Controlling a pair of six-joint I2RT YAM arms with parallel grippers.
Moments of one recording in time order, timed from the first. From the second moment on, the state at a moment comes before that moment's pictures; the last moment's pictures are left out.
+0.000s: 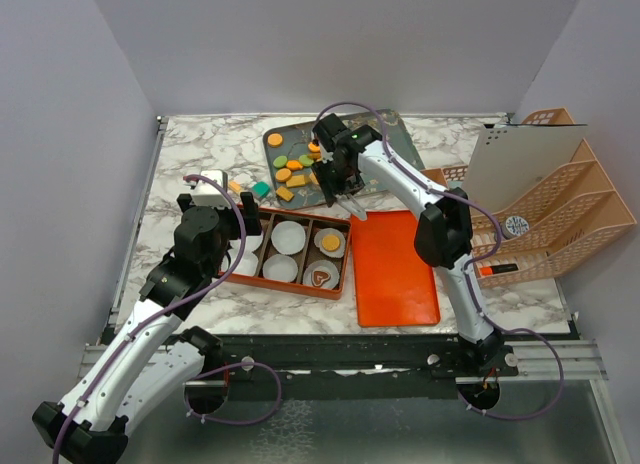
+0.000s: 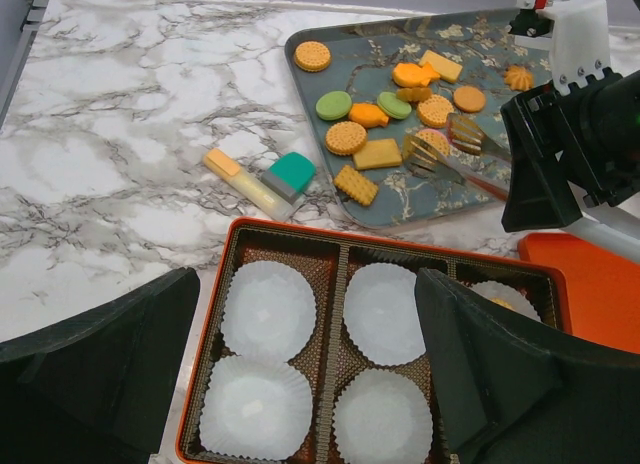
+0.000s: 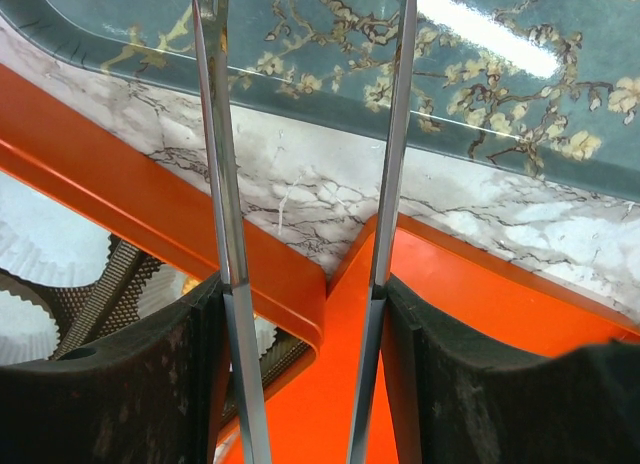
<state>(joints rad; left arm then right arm) -0.50 0.69 0.74 -0.30 -0.40 -0.22 0.65 2.31 2.24 -1.13 0.04 0.15</state>
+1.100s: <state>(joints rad) -0.50 0.70 0.74 -0.29 -0.40 -0.22 0.65 2.13 2.04 -1.06 -0.05 0.14</state>
